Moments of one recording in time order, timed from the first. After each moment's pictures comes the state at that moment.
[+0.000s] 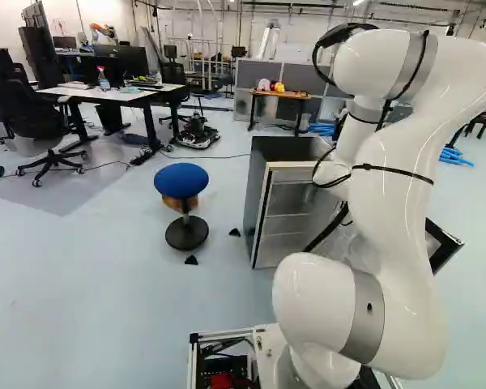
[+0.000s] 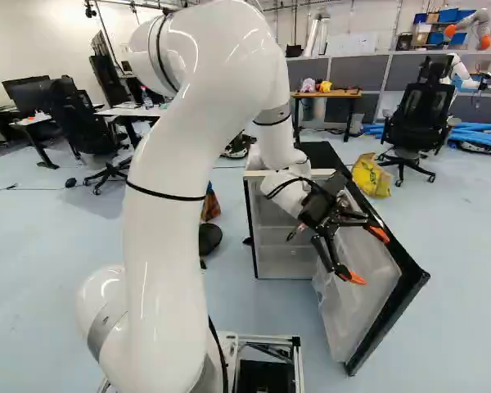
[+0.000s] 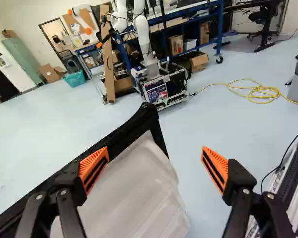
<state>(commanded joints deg) -30.3 -33.4 -49.1 100.0 73.0 0.0</state>
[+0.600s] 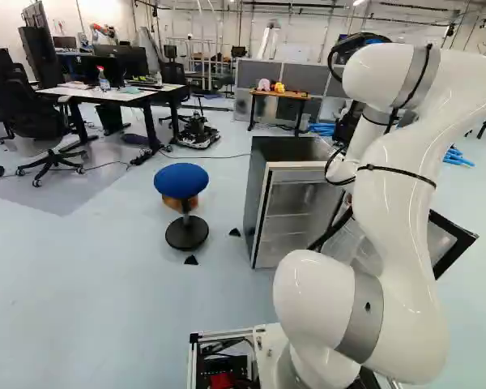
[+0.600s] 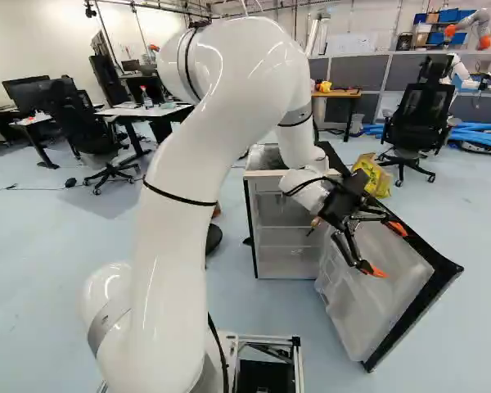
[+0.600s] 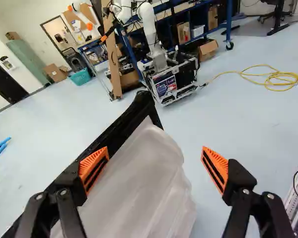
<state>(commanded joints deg) -35.0 -37.2 -56.5 94.7 69.2 0.0</state>
